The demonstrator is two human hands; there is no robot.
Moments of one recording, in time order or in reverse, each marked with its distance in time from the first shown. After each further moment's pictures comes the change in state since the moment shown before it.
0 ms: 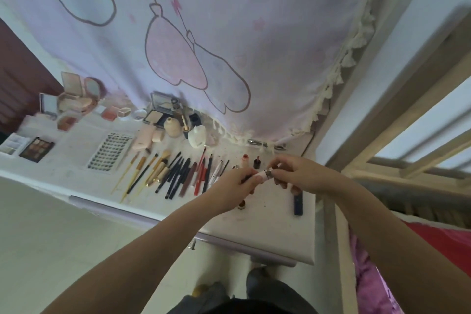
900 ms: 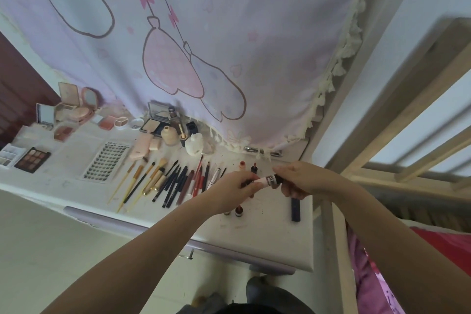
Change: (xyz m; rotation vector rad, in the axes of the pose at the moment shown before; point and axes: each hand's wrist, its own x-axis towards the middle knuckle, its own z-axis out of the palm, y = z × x) left_hand 0.008 0.003 -0.006 0.035 -0.087 0.039; right_hand -0.006 -0.001 -0.010 0.122 -0.022 0.164
